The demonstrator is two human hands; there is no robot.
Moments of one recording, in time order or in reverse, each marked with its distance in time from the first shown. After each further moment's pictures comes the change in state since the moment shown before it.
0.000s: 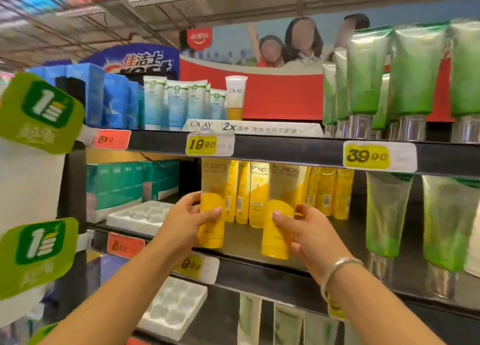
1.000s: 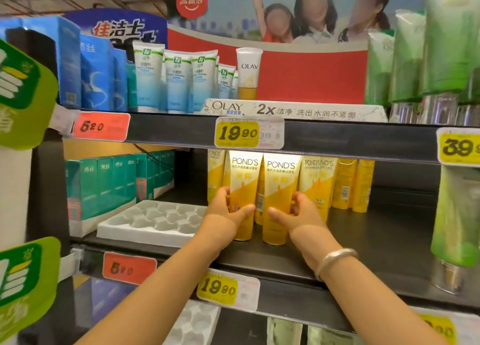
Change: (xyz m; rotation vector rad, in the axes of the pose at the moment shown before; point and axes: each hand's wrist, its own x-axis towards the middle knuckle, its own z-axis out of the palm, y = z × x) left_hand 0.086 -0.026 0.002 0.345 -0.026 0.022; right_hand 0.104 0.029 0.074 -0.338 0.127 -0.018
